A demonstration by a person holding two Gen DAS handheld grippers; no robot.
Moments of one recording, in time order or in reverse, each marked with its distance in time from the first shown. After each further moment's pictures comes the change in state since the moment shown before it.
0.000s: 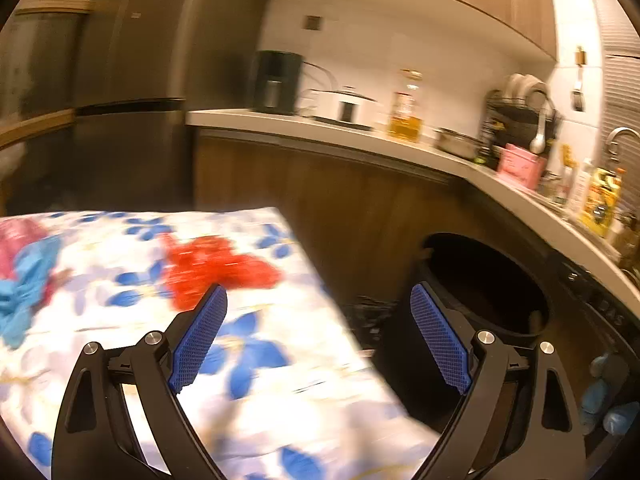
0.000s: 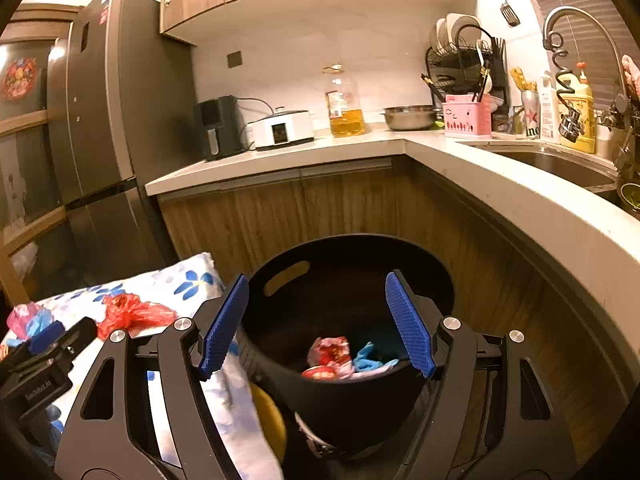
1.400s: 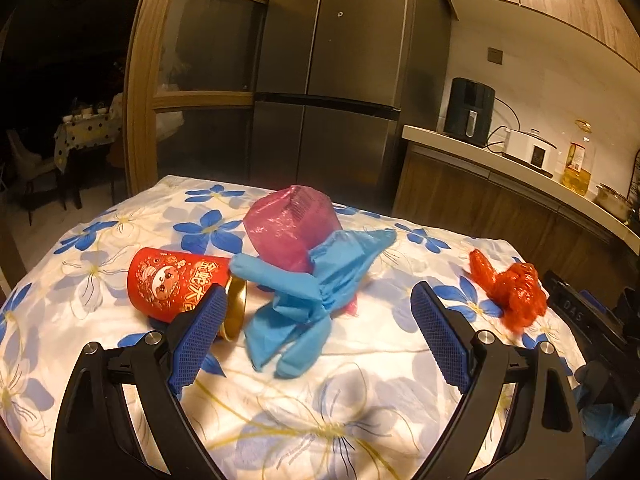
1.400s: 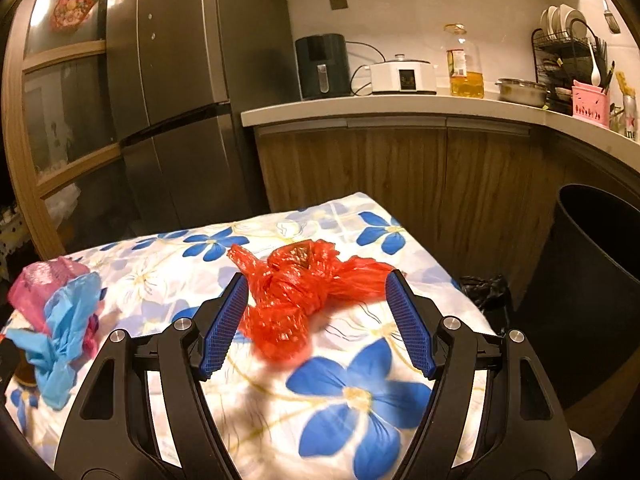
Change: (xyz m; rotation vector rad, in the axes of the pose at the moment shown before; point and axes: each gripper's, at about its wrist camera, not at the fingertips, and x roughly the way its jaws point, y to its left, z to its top) left arm -0.056 0.236 -0.018 -0.211 -0.062 0.494; right arm 0.108 0.269 -0.074 -0.113 0.143 0.185
